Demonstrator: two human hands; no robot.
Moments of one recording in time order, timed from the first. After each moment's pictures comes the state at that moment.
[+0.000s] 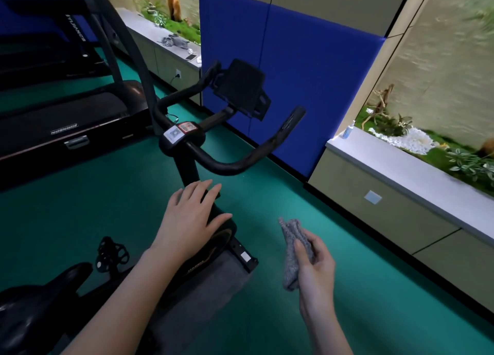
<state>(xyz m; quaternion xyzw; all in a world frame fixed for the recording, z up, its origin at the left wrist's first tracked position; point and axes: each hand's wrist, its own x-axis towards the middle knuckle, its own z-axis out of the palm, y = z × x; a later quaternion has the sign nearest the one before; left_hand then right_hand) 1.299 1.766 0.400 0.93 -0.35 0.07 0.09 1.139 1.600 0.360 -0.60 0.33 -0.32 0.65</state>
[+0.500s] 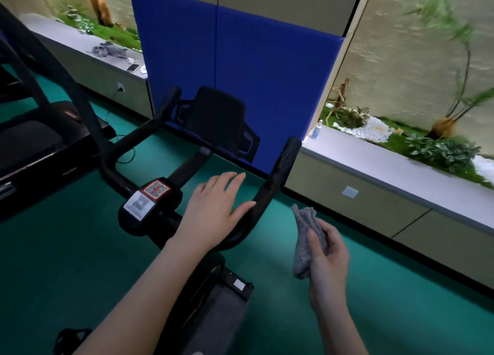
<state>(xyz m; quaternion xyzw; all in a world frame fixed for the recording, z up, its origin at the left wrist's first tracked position) 1.467 1.653 0.427 0.85 -0.51 0.07 0.15 1.287 1.547 0.377 -0.56 0.38 -0.47 0.57</state>
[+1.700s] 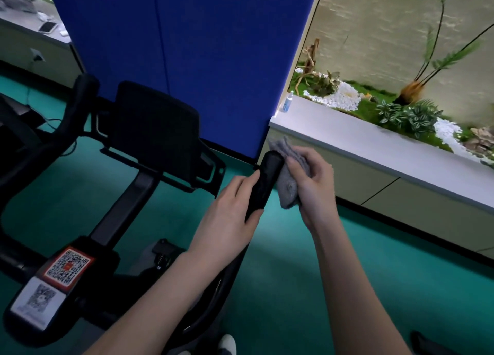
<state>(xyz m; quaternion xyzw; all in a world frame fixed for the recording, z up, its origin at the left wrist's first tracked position) 1.492 1.529 0.404 0.75 -0.54 -0.07 0.39 1.402 1.395 0.433 -0.65 0.33 -0.40 0.56</state>
